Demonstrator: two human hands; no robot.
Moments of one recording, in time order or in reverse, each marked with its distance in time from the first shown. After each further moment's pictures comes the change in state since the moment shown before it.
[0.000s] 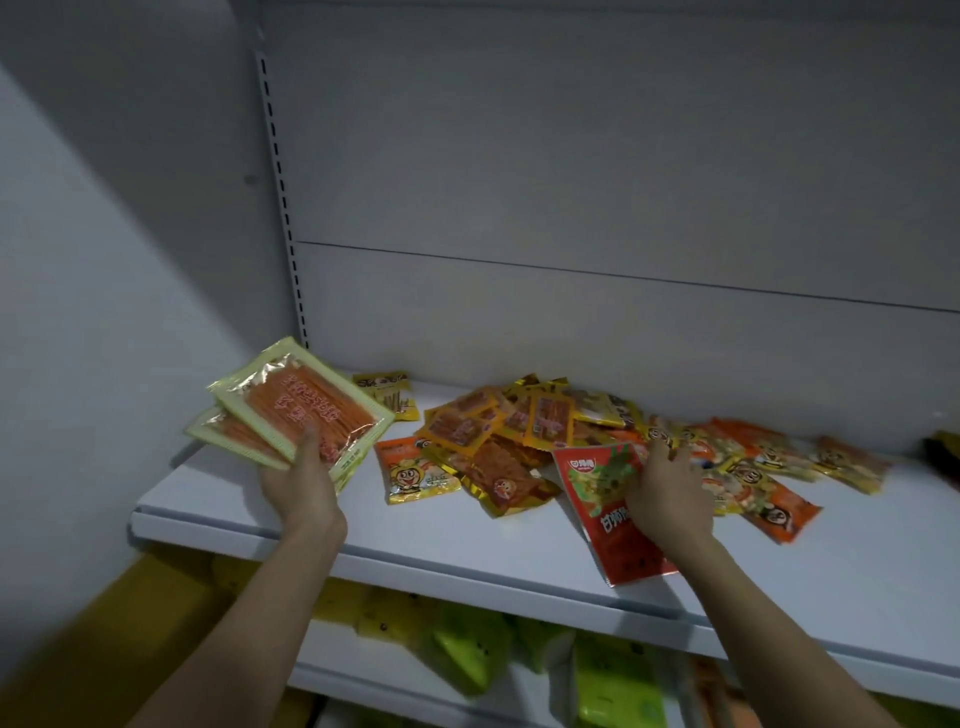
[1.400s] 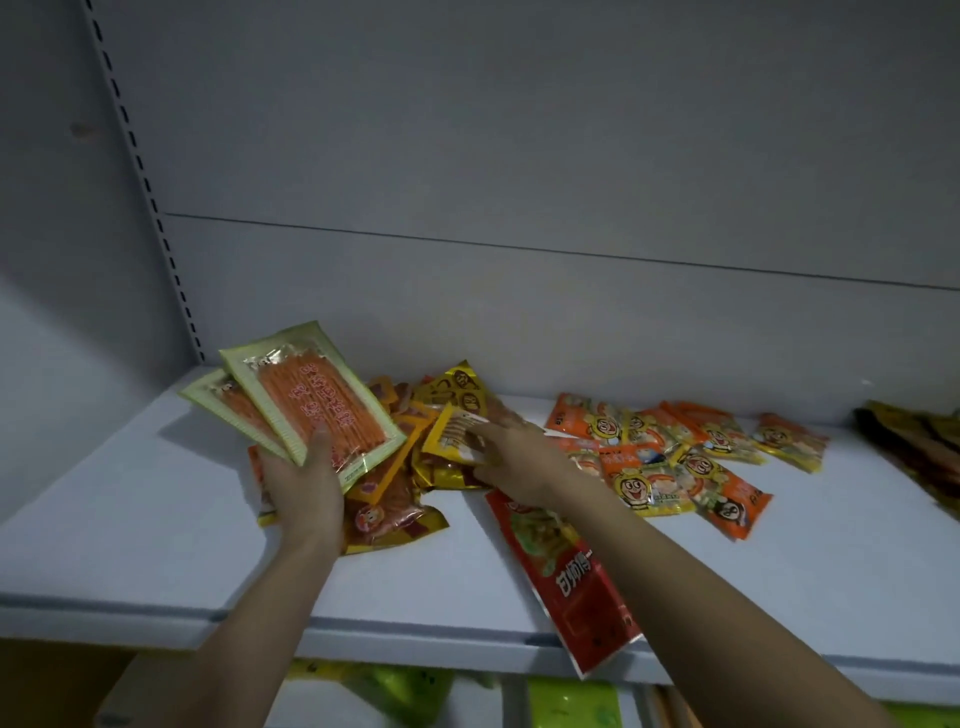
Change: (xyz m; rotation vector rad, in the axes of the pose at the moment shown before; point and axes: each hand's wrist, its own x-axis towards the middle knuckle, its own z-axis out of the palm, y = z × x) left_hand -0.016 -0.065 0.066 0.260 -0.225 0.091; right_hand 0.068 -0.055 0.039 0.023 -0.371 -0.556
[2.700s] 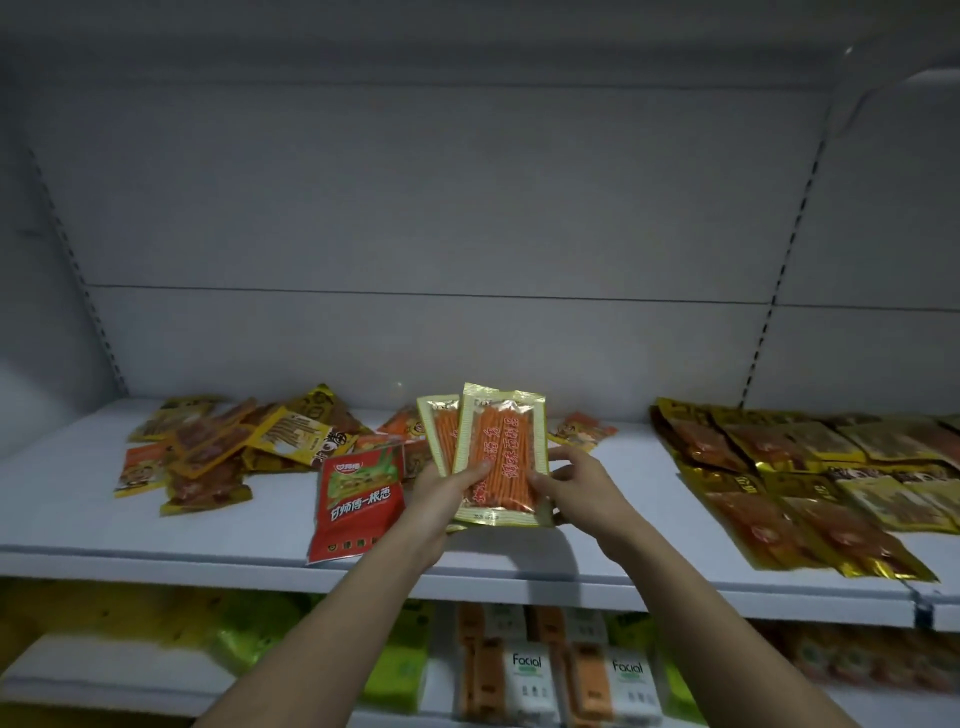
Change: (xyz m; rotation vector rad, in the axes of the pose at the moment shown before) left_hand -0.323 0.002 0.203 0.145 -0.692 -0.433; right_hand -0.292 0.196 -0.125 0.952 0.218 0.336
